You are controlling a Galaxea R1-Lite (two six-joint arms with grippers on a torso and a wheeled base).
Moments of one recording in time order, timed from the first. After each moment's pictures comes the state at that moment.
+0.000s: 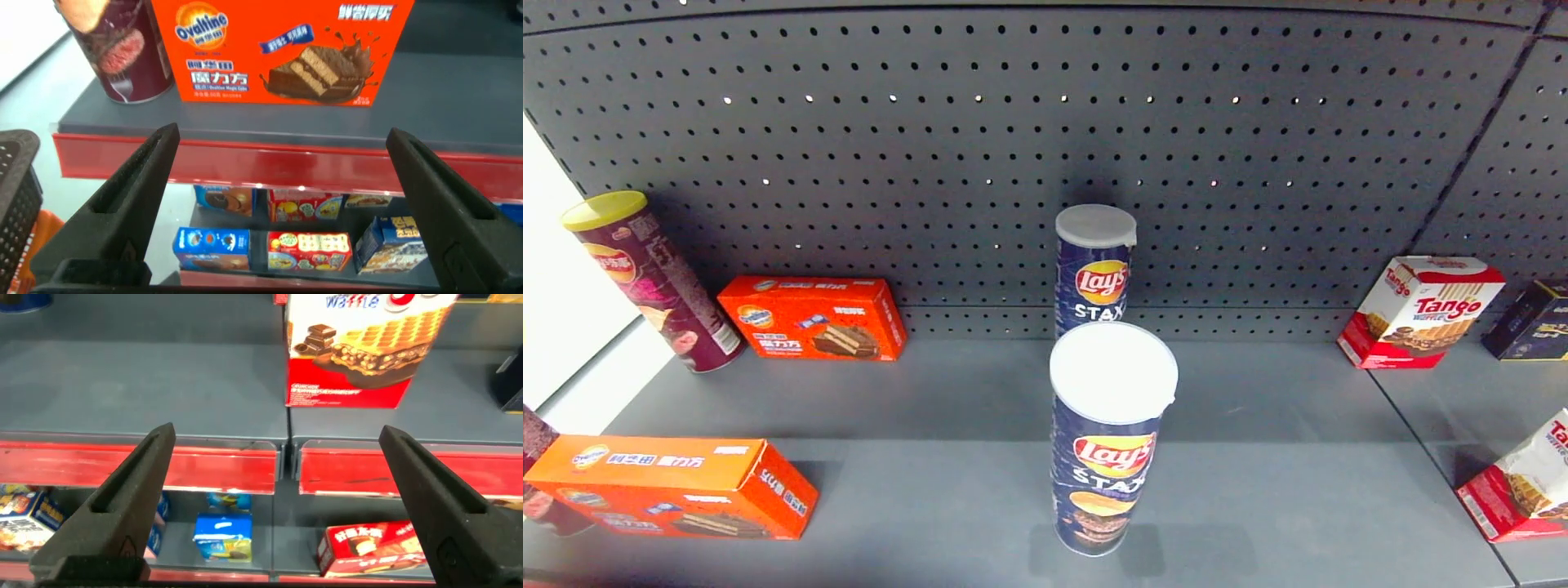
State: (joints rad) left arm 0.00 0.00 0.00 -0.01 0.05 -0.03; right arm 0.00 0.00 0.00 0.00 0.02 -0.01
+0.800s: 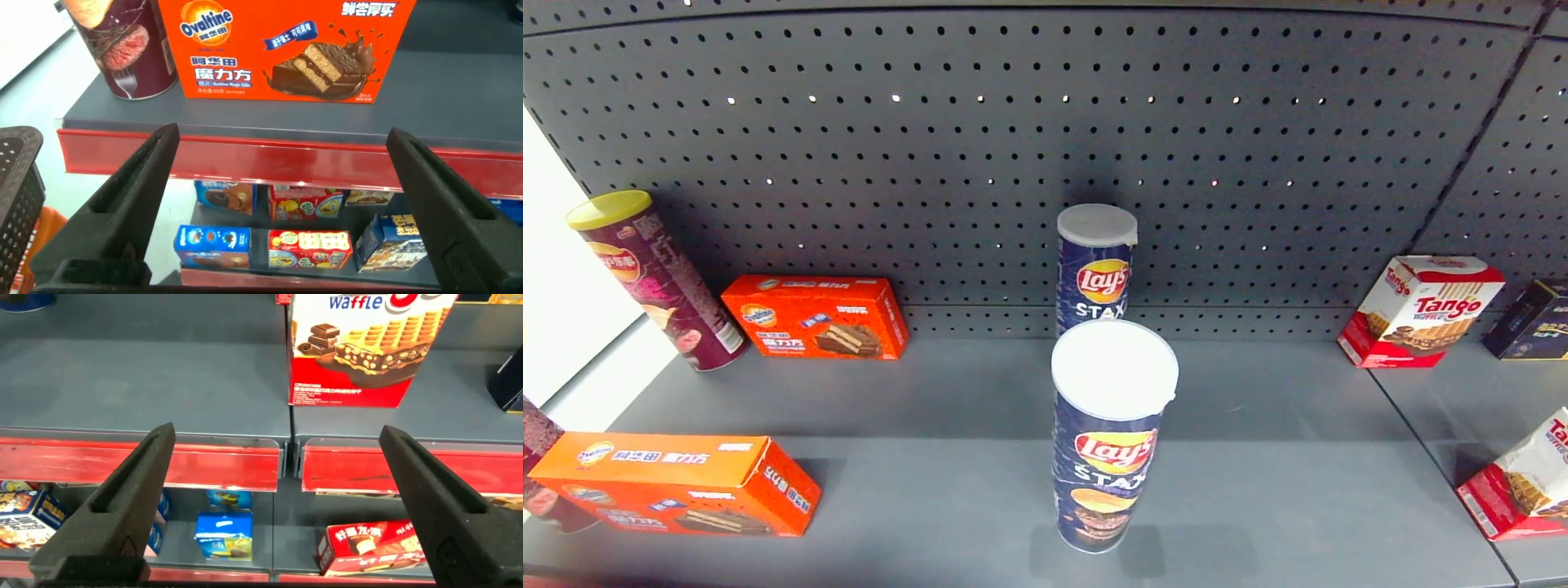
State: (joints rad) left arm 0.00 0.00 0.00 -0.01 0.05 -0.03; right arm 0.00 0.00 0.00 0.00 0.02 -0.01
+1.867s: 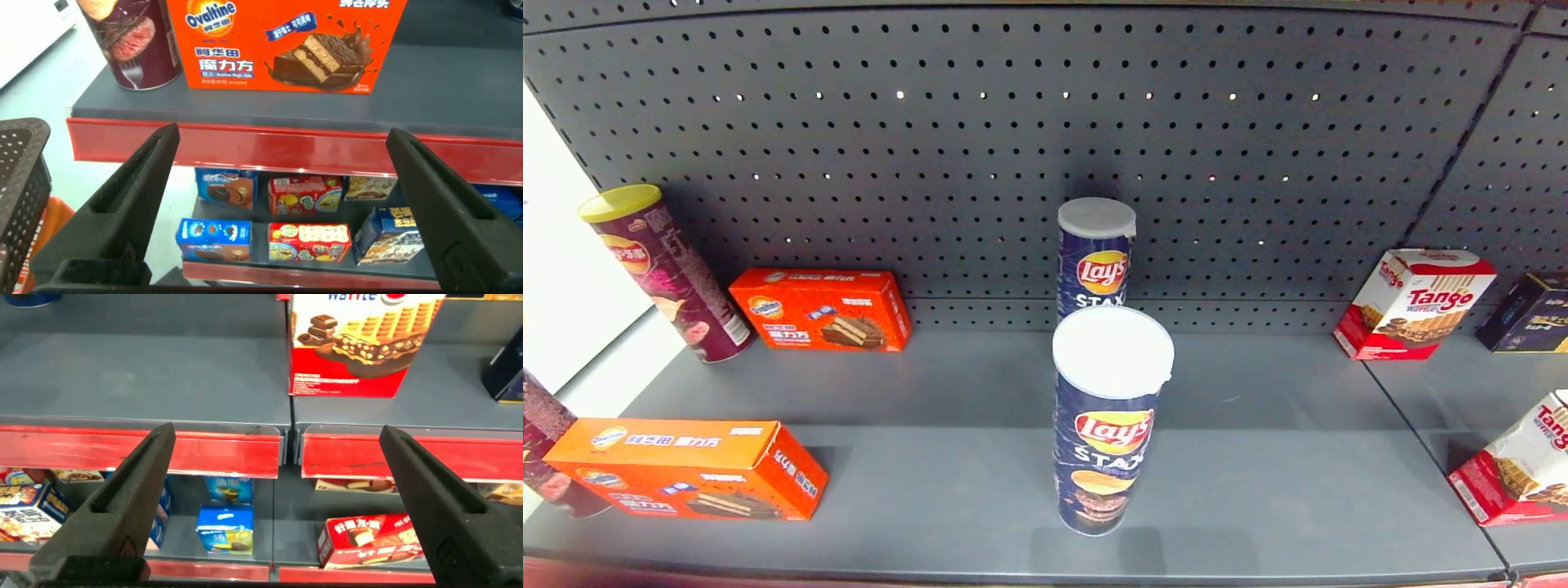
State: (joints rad) left arm 0.00 0.00 0.00 -0.01 0.05 -0.03; right arm 0.00 0.00 0.00 0.00 0.02 -0.01
